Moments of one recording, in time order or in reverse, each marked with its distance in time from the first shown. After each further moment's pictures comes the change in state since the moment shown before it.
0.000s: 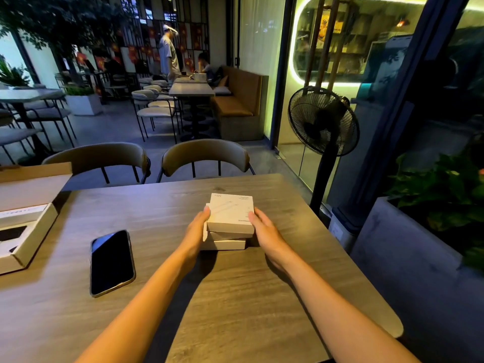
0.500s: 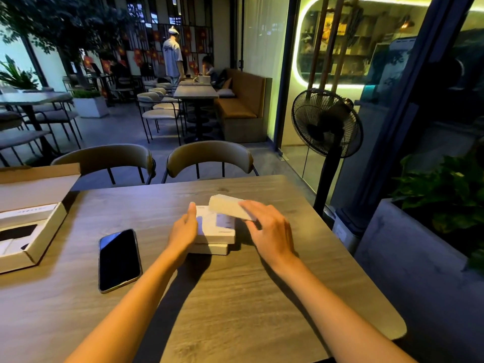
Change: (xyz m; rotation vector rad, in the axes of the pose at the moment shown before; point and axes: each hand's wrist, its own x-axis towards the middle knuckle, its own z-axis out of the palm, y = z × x) left_hand -0.006 0.016 -0.028 0.188 0.261 0.018; right_hand -0.018 -0.010 0.005 -0.731 0.375 -0.899
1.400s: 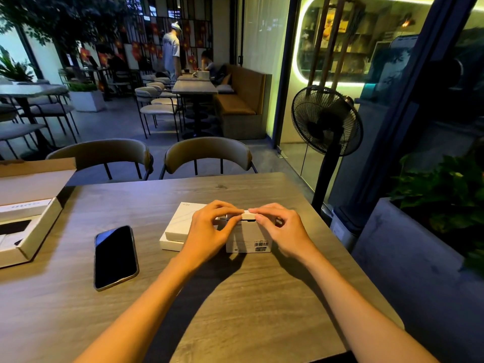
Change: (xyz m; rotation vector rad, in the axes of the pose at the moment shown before) left_hand -0.031 0.011 0.030 0.255 -0.094 0.890; right_hand 0.003 0.029 -0.033 0.525 -0.281 0.399
